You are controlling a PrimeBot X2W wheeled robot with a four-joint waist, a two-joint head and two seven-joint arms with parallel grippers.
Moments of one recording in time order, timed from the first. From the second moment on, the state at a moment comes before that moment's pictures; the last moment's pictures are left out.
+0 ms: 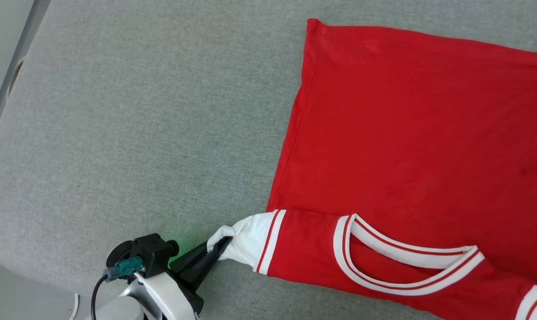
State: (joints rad) left arm -0.36 0.60 -0.89 0.24 -0.76 -0.13 -0.27; right arm -1.08 -0.55 0.25 0.93 0.44 0.13 0.65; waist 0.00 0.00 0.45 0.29
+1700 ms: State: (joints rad) left arm -0.15 0.52 -0.74 0.26 -0.75 -0.13 -0.26; right arm 0.21 -0.26 -0.38 -0.04 0.47 0.13 0.95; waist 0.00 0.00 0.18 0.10
